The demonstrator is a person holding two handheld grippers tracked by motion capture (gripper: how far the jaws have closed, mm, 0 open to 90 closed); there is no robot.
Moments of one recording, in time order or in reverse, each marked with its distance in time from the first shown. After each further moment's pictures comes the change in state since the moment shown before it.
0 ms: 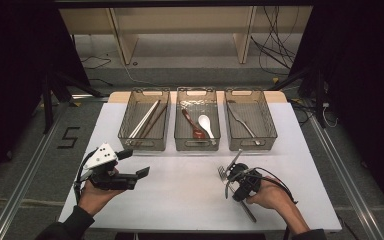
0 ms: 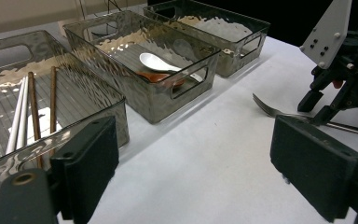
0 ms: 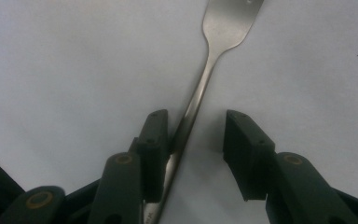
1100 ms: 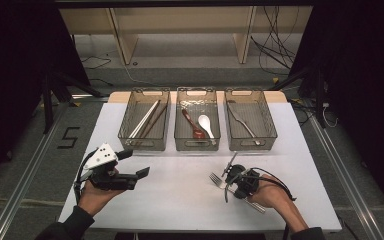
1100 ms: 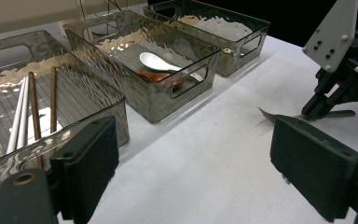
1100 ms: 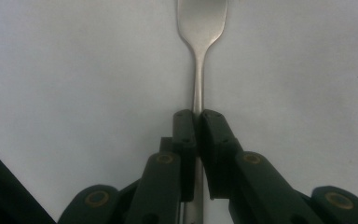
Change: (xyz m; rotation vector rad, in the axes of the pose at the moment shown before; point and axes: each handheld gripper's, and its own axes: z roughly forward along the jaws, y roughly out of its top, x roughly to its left) left arm 0.000 0.000 0.000 0.000 0.004 0.004; right arm 0.003 0.003 -0.001 0.004 -0.024 -0.128
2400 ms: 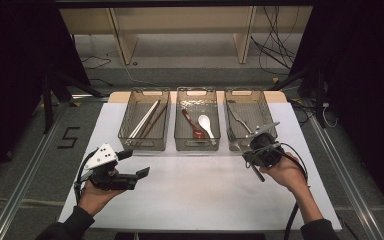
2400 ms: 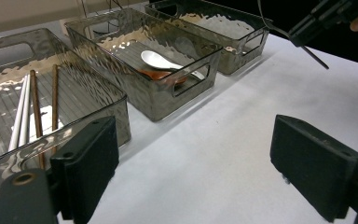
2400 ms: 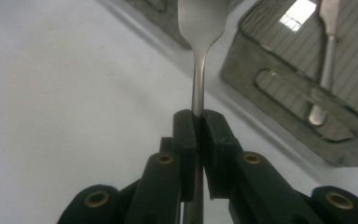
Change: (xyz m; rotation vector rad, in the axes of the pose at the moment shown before) left arm 0.000 -0.001 0.001 0.004 0.007 -0.003; right arm -0.059 -0.019 -0.069 -0.451 -0.098 0.241
